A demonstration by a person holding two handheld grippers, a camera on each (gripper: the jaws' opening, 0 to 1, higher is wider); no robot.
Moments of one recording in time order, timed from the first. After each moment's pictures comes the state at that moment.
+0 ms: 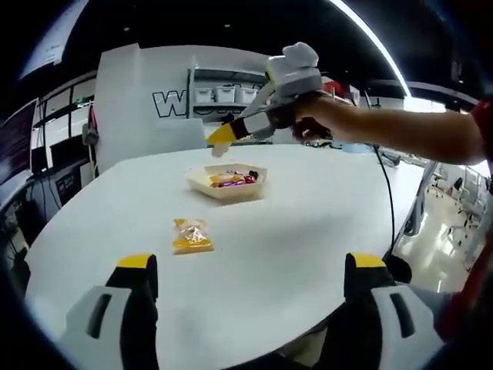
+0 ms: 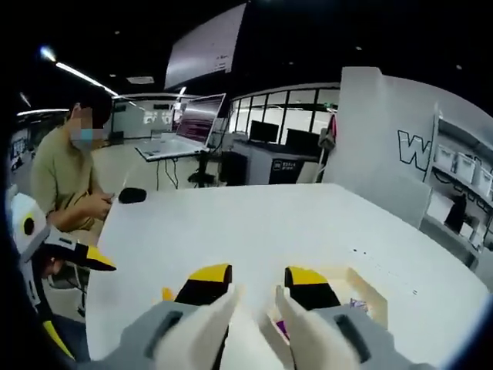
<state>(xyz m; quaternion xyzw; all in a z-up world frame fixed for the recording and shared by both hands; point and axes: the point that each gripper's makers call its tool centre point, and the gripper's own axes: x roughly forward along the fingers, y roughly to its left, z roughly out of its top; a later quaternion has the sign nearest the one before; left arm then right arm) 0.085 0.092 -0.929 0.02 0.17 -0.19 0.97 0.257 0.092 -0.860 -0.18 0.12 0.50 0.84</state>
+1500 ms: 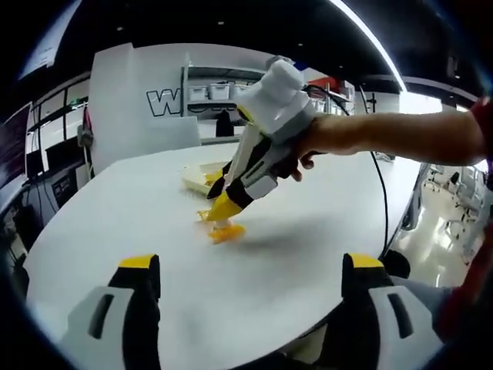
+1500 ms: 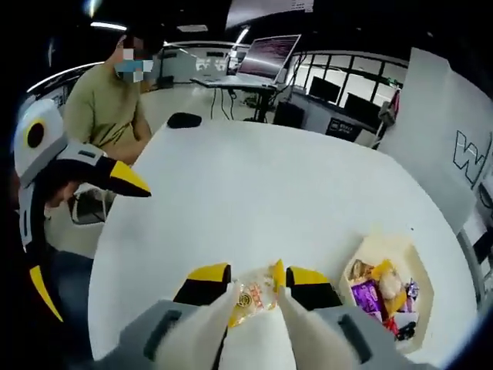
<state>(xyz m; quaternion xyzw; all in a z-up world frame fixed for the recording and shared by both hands) 0.086 0.083 -0.930 0.03 0.17 -0.20 0.96 0.212 0.090 -0.942 -0.29 0.21 0.57 0.74</state>
